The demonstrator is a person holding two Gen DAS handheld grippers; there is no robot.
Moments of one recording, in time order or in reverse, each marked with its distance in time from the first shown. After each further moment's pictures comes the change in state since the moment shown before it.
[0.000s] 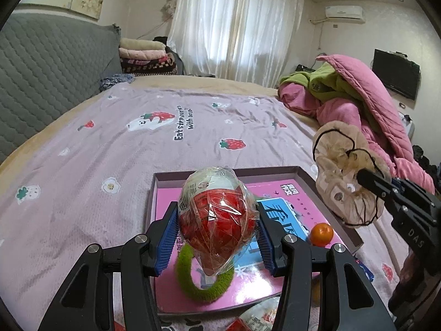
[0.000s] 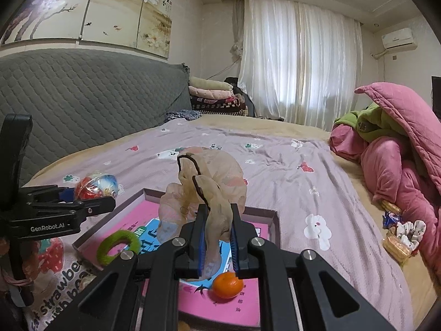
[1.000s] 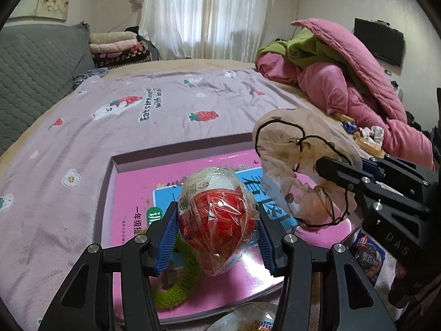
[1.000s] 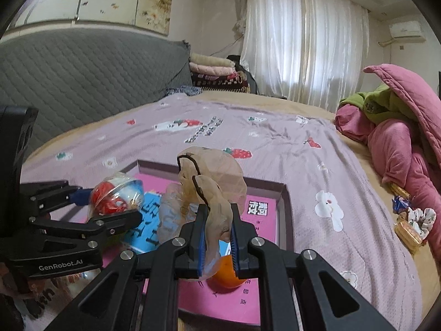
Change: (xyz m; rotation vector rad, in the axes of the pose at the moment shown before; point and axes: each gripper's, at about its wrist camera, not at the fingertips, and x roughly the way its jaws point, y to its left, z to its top) left arm 0.050 -0.039 -0.025 0.129 0.108 -0.061; right arm 0.042 0.007 -0.029 -0.039 0.140 -0.004
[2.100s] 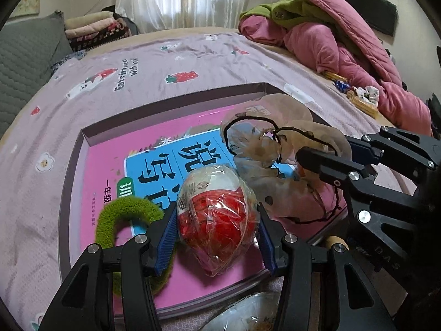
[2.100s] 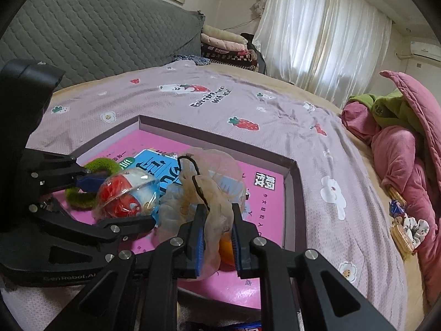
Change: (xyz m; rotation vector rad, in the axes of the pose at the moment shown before) left arm 0.033 -0.016 -0.019 0.069 0.174 -0.029; right arm 0.020 0.016 -0.018 -0.110 0.131 -0.021
